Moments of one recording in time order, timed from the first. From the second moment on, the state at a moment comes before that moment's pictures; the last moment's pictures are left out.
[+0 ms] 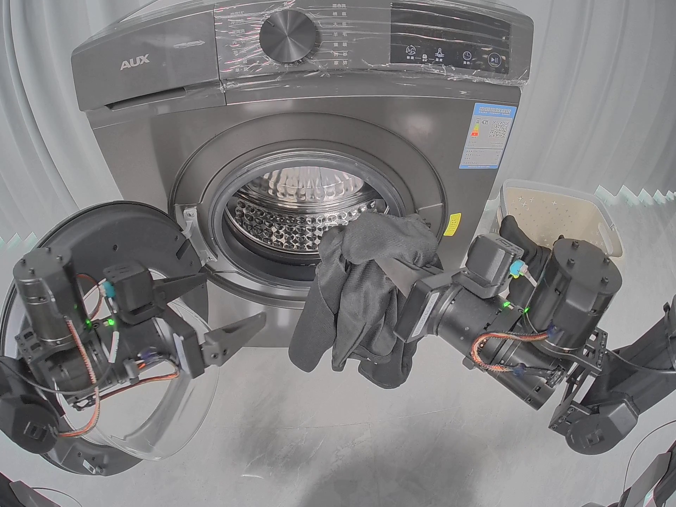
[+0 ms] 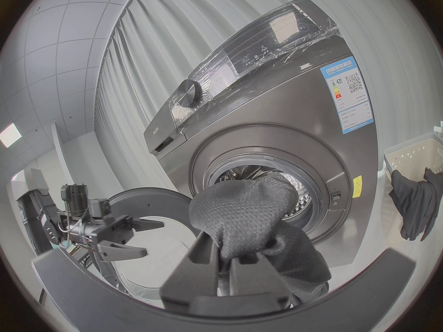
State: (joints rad) left arm -0.43 1.44 -0.41 -0.89 -0.22 0.03; right arm 0.84 1.81 -0.66 -1.26 -0.18 0.28
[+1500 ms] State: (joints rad) left arm -0.51 1.95 -0.61 -1.21 -0.19 -0.01; right arm 0.88 1.84 -0.66 -1.30 -0.18 0.28
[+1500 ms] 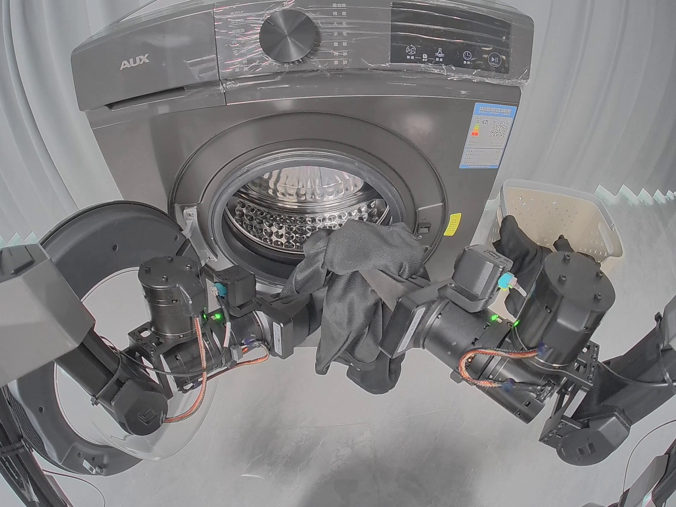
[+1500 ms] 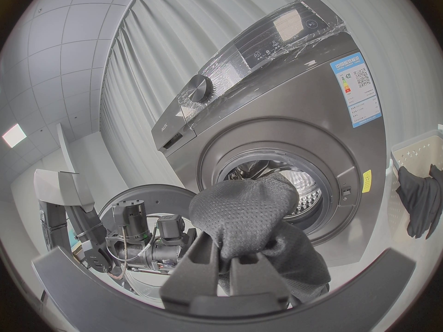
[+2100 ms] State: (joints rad) left arm -0.56 1.84 -0.42 -1.39 -0.18 -0.03; right arm 0.85 1.93 -0.63 -1.35 -0.16 0.27
